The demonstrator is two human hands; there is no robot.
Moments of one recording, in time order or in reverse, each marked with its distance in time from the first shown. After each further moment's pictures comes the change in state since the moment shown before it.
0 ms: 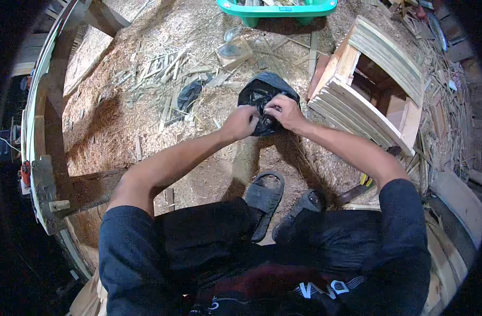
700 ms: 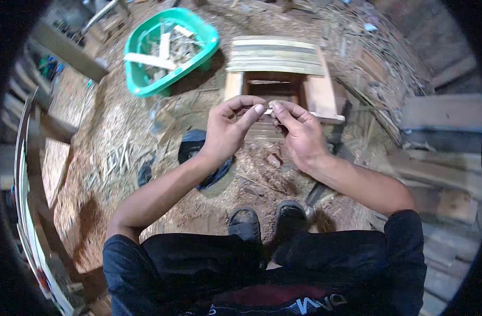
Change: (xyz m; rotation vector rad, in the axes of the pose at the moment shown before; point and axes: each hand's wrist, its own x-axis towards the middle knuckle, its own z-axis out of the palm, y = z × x) left_hand 0.063 0.267 -0.054 -1.017 -0.047 0.416; right_hand -0.097 -0.183 -0.191 0.980 0.840 0.355
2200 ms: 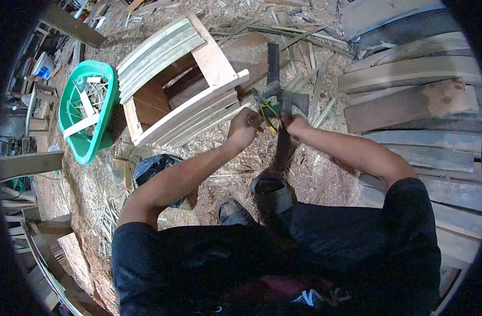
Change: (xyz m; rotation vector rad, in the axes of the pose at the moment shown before) left_hand -0.005 -0.230 0.147 0.295 -0.459 -0.457; right_hand -0.051 0.141 -0.343 -1.365 0.526 0.539
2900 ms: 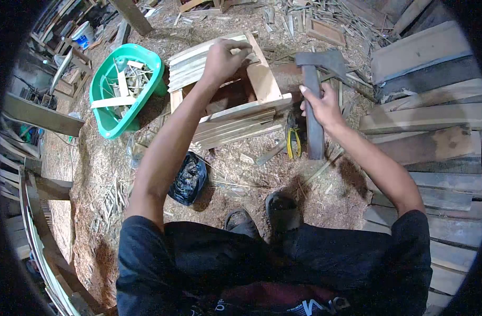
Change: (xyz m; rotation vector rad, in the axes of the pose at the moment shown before) left_hand 0.039 0.205 -0.171 0.657 0.462 0.686; right_hand -0.074 -0.163 -0.169 0.959 0.094 -0.458
